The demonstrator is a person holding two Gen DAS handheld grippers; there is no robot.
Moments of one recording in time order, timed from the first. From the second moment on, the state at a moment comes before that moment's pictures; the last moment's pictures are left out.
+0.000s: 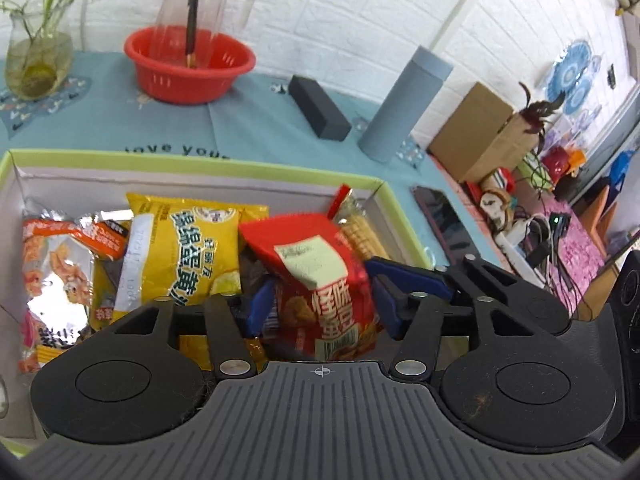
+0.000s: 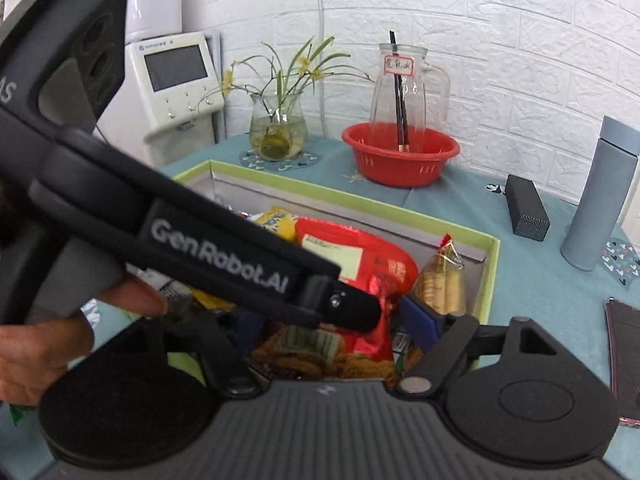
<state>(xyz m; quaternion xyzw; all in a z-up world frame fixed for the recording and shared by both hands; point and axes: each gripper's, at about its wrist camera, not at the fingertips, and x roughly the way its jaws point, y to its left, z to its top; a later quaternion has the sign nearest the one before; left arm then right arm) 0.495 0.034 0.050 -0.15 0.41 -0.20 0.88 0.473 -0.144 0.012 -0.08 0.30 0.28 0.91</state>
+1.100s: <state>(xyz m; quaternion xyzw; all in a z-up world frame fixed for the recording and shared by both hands) 0.381 -0.075 0.010 -0.07 0.45 -0.21 0.86 0.326 -0.235 -0.027 -0.02 0.36 0.25 0.90</state>
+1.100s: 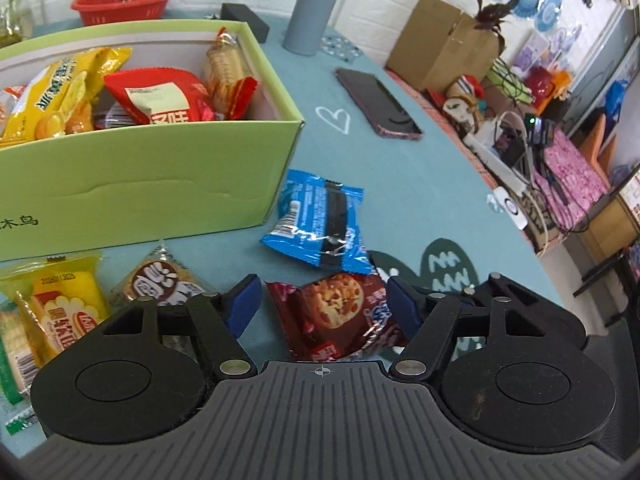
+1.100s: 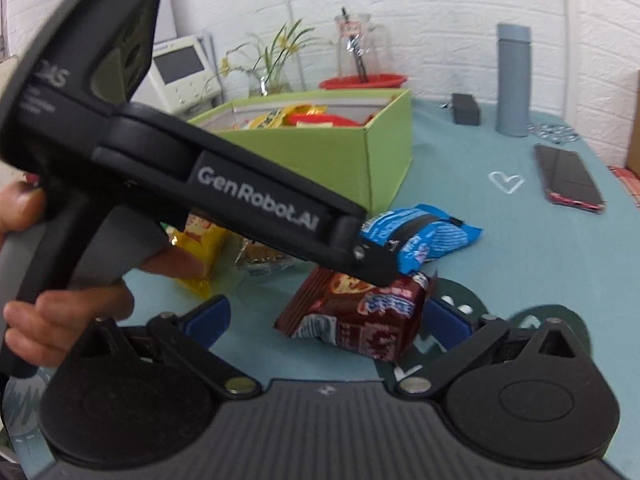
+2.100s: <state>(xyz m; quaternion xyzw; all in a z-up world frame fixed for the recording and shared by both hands) 0.237 0.026 0.042 -0.11 0.34 -0.27 0.89 0.177 -0.165 0.001 -0.06 0.32 0.25 0.91</state>
